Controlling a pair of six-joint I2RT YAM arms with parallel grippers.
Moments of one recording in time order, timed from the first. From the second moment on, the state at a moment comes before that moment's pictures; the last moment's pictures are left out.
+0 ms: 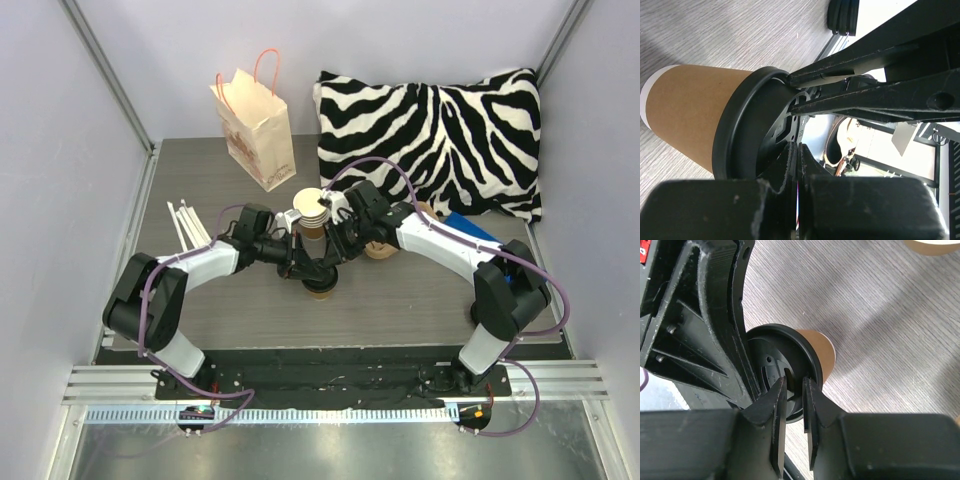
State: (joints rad) left arm -0.44 1.59 0.80 -0.02 0.95 -0.79; right arm 0.66 1.67 1.21 -0.47 -0.44 0.14
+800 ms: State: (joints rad) left arm -0.47 1.44 0.82 -0.11 0.90 -0.71; right arm 0.65 1.67 1.22 -0.47 -0.45 0.14
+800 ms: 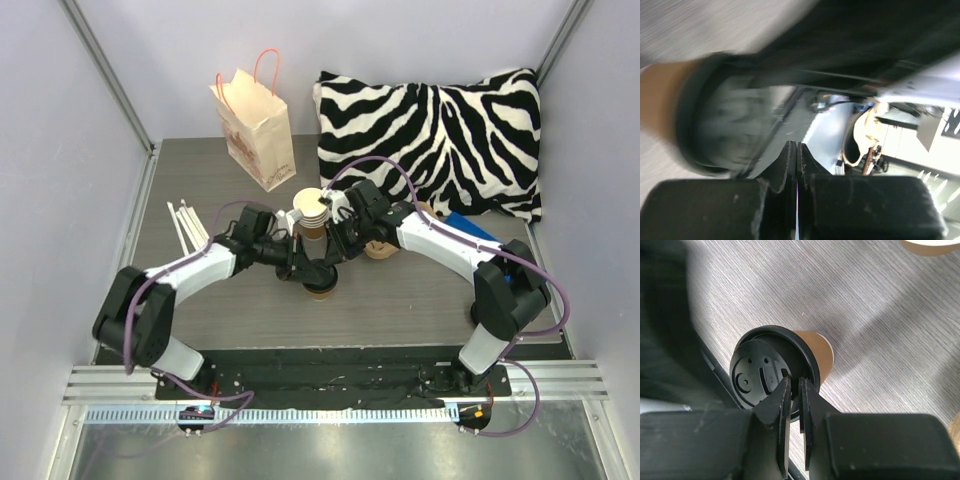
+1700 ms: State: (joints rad) left arm -0.44 1.44 0.77 -0.04 0.92 -0.81; right arm 0.65 1.73 1.38 -0.55 -0.49 0.07
